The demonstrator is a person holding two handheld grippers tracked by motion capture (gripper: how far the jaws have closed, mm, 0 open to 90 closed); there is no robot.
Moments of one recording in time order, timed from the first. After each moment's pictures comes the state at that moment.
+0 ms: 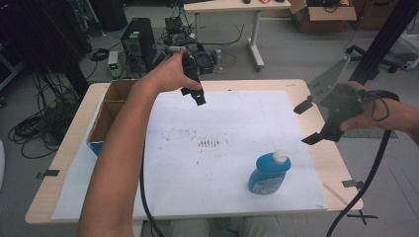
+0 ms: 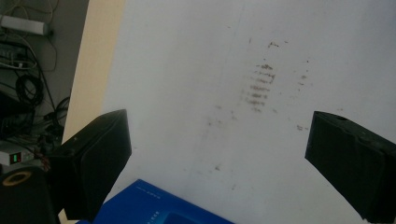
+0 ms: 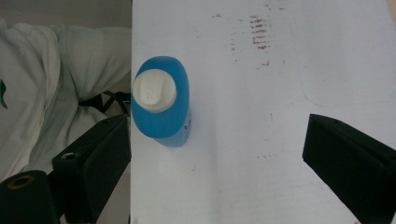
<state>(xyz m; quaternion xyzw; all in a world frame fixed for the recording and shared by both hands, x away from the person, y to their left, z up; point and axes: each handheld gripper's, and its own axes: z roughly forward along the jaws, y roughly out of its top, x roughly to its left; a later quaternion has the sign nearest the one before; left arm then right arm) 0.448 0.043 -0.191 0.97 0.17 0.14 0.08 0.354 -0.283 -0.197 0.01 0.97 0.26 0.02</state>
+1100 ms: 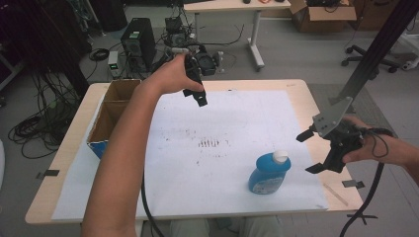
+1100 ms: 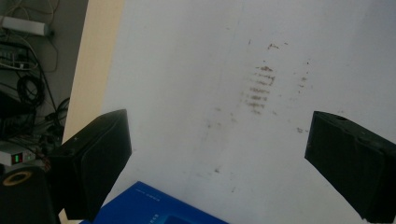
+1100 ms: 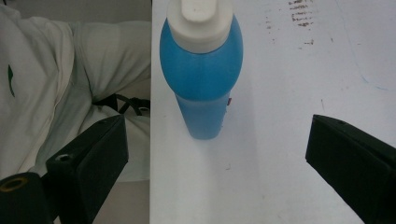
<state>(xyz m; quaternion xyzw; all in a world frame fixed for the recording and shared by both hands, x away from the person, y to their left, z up) 0.447 0.038 -0.193 0.97 0.16 0.14 0.08 0.328 -0.309 -0.270 0.01 0.95 0.30 -0.01</state>
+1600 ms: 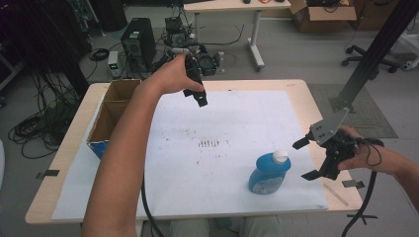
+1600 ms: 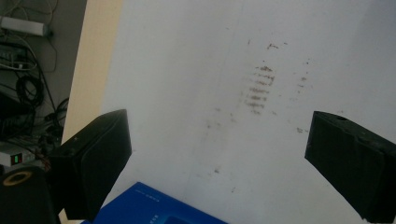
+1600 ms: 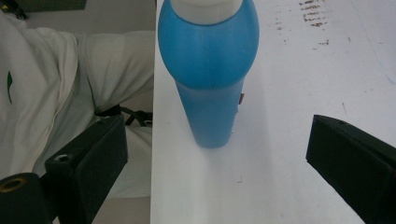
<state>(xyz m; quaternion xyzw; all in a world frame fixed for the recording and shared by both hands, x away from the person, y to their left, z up) 0.448 0.038 -0.194 0.97 0.16 0.14 0.08 0.327 -0.314 -0.302 0.02 0.94 0.33 -0.03</state>
